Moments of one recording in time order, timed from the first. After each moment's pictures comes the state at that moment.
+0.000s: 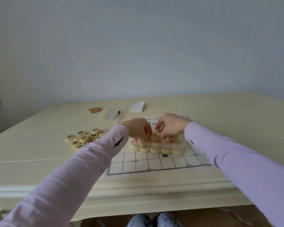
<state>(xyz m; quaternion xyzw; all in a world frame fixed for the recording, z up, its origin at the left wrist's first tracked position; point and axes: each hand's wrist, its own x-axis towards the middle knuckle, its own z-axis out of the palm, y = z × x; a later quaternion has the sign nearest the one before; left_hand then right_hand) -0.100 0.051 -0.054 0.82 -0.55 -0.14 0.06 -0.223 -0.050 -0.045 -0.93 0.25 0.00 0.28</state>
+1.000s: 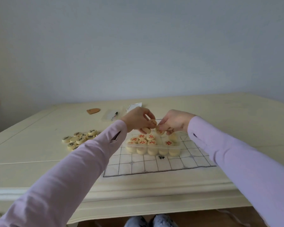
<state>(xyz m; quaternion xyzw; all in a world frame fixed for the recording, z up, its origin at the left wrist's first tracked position) -0.110 0.042 -0.037 0.77 -0.47 -0.22 0.38 -0.228 -0.068 -0.036 -0.84 0.28 -0.03 0.47</state>
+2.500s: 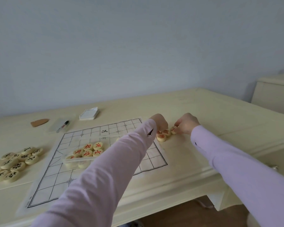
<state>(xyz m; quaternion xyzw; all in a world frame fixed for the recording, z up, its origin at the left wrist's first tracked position) -0.263 -0.154 -0.062 0.82 -0.54 -0.17 0.07 -0.363 -0.210 -0.082 -0.78 0.53 -0.18 0.29</state>
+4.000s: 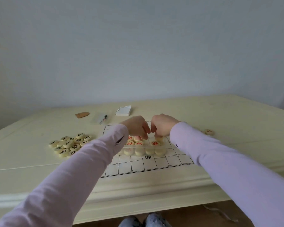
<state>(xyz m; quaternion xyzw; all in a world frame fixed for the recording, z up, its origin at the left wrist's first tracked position) -0.135 0.017 -0.043 0.82 -0.53 -0.17 0.11 -0.244 -0.060 -0.038 -0.96 0.27 -0.01 0.07</state>
